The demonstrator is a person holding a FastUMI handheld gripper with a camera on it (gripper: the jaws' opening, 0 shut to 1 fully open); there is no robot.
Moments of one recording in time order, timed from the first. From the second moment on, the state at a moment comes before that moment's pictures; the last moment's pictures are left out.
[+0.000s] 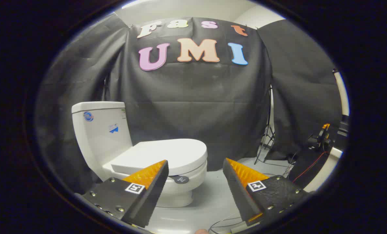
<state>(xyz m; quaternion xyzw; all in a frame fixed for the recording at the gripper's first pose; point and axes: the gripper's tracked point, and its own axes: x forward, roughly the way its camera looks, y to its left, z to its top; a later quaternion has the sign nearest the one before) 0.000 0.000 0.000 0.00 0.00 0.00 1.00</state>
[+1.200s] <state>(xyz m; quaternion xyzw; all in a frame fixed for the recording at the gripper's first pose) 0.048 0.017 -0.028 0.06 0.05 0.01 1.00</state>
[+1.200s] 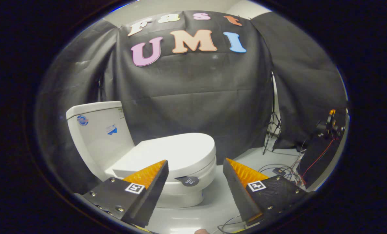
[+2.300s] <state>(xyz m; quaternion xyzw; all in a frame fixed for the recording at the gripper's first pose) 0.126 0.045 -0.140 0.33 0.25 0.02 0.91</state>
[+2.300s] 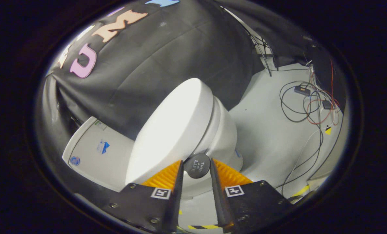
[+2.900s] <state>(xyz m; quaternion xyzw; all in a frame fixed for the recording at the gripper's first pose) 0.139 0.045 -0.142 0.40 0.24 0.03 0.88</state>
